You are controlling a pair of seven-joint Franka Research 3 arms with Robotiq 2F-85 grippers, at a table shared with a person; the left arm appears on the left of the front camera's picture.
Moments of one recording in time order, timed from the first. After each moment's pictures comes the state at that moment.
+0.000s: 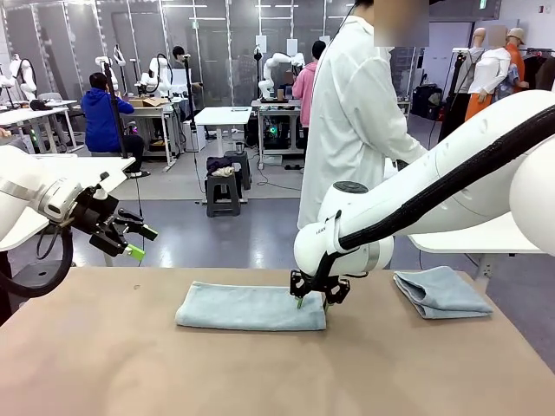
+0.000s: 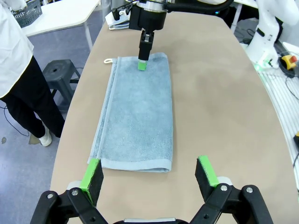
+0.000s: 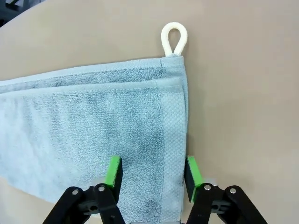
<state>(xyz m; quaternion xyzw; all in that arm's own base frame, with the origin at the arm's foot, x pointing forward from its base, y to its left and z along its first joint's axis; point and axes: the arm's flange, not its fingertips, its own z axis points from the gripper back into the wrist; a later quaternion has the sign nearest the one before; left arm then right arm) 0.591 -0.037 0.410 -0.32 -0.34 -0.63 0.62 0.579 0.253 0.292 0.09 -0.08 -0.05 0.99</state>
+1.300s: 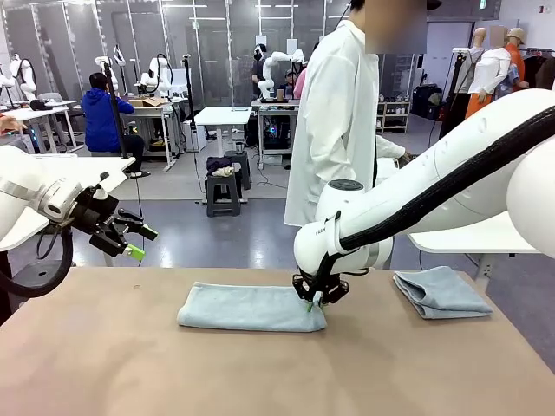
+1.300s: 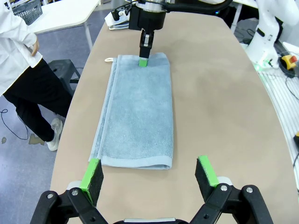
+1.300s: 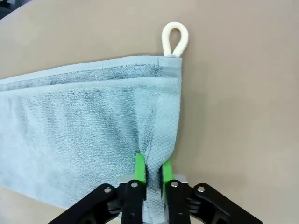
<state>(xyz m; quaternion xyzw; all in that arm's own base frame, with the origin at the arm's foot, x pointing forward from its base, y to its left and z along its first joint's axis) 0.591 -0.037 0.410 -0.32 -0.34 -0.63 0.62 0.581 0.253 0.293 0.07 -0.07 -0.05 0.99</state>
